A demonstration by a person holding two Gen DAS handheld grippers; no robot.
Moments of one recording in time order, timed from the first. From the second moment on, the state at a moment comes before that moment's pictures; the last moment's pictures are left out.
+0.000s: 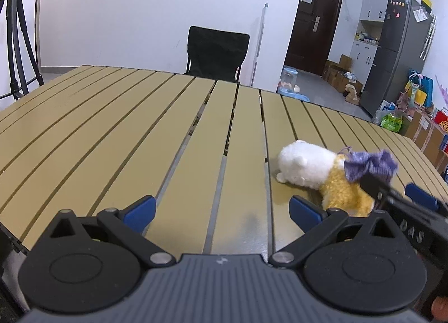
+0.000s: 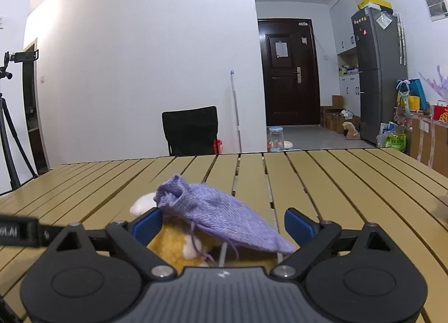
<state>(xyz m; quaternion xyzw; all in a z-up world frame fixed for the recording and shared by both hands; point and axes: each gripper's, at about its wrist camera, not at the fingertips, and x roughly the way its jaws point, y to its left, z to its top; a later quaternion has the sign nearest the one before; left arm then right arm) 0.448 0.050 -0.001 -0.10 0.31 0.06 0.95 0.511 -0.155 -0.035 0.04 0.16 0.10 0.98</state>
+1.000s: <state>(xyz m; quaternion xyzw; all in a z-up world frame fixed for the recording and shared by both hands) 0.455 0.015 -0.001 -0.10 0.30 0.03 0.95 0.515 -0.213 -0.031 0.13 0.14 0.11 0.98</state>
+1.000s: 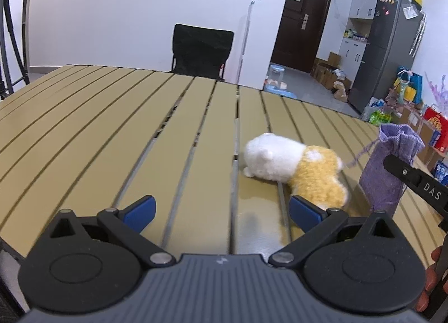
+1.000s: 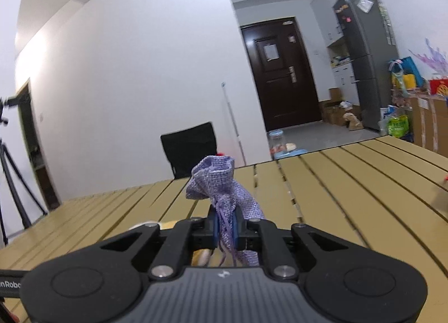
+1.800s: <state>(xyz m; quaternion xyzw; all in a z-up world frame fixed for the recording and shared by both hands) 0.511 -0.065 -0.020 -0.10 0.31 -0.01 0.94 0.499 -0.310 -0.037 0.14 0.12 0.01 0.98</state>
